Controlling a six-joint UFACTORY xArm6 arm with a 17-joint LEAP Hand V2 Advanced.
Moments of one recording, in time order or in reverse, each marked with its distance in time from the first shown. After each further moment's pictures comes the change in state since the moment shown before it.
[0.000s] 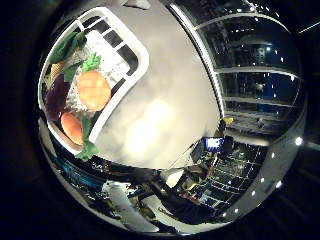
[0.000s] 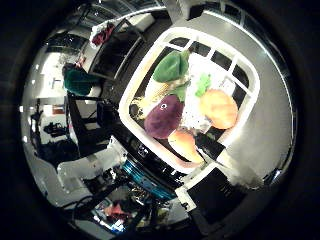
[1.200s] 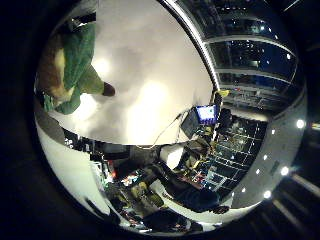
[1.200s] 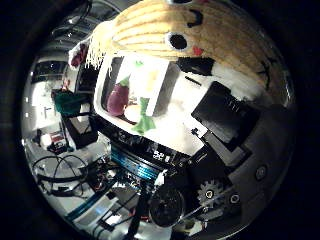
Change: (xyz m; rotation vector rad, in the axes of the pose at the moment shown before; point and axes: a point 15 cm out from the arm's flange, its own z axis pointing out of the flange) arm 0.076 0.088 -0.007 -0.089 0.060 0.179
